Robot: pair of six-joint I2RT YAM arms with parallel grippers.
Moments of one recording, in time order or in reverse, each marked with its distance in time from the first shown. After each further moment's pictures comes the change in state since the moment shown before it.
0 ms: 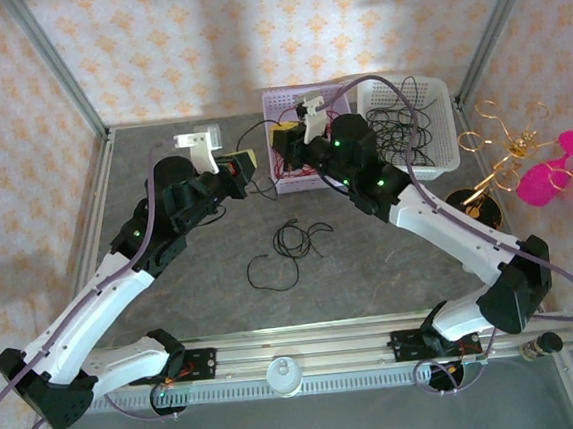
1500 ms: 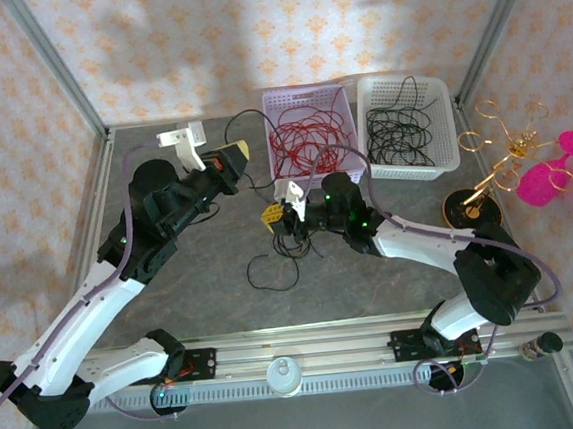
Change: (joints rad) left arm 0.000 -0.048 0.039 0.044 0.007 -0.075; right arm 0.021 0.069 -0.510 0.403 -0.544 -0.390
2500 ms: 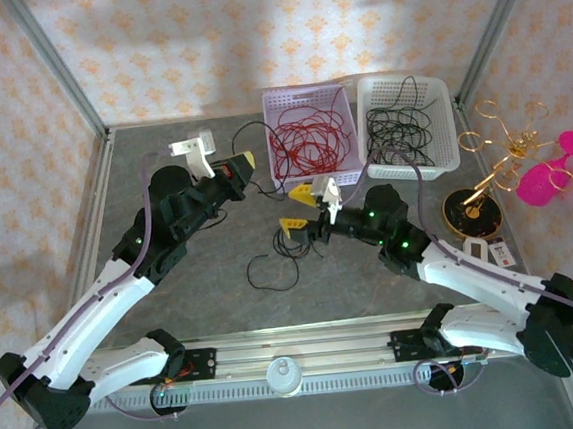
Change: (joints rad) left arm 0.000 0.005 -0.122 0.062 -0.014 -0.046; right arm 0.022 -0.383 -0.113 0.005 0.181 0.085
